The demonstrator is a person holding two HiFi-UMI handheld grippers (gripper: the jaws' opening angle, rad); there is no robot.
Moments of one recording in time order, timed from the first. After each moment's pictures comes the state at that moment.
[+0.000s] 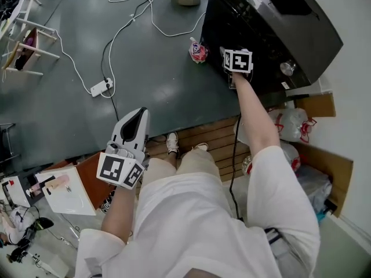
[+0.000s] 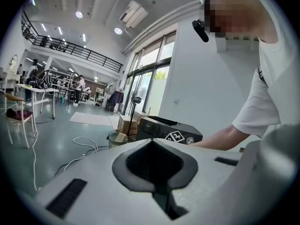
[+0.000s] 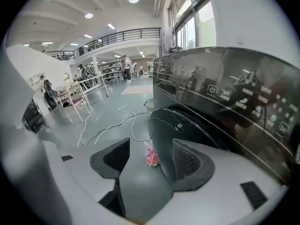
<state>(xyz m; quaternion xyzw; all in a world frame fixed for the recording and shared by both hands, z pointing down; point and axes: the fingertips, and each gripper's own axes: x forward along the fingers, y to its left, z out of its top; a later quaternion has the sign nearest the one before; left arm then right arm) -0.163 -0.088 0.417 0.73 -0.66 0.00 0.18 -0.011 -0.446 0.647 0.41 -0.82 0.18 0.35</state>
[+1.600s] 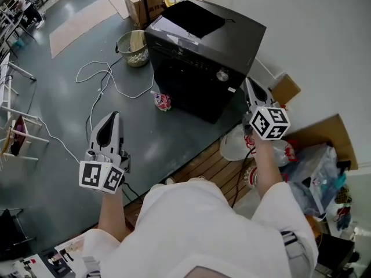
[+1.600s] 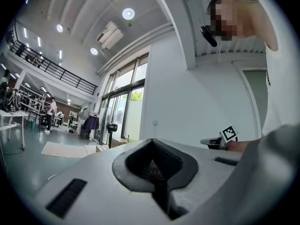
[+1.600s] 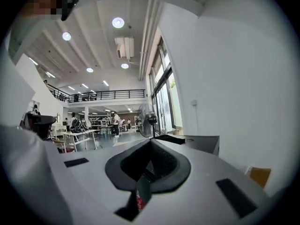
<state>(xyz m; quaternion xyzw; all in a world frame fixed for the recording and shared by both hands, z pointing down) -0.119 -0.137 0.254 0.82 -0.57 -0.05 0.01 0.246 -0.287 0.302 0.53 -0.85 0.06 0.01</state>
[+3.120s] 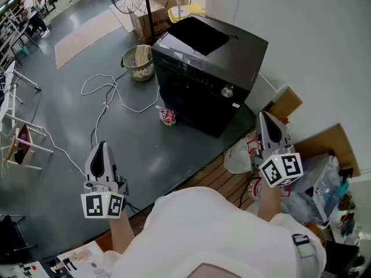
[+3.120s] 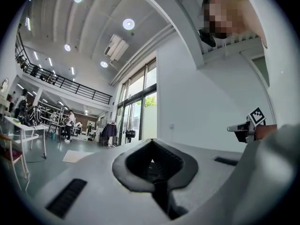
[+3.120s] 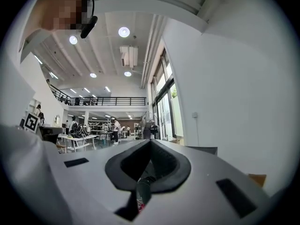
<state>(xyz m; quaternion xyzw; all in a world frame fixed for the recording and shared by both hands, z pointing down) -0.181 -0.092 0.233 0.75 -0.66 -0.05 -0.02 0.232 -0.192 0.225 0.53 -0.85 0.01 -0.03</state>
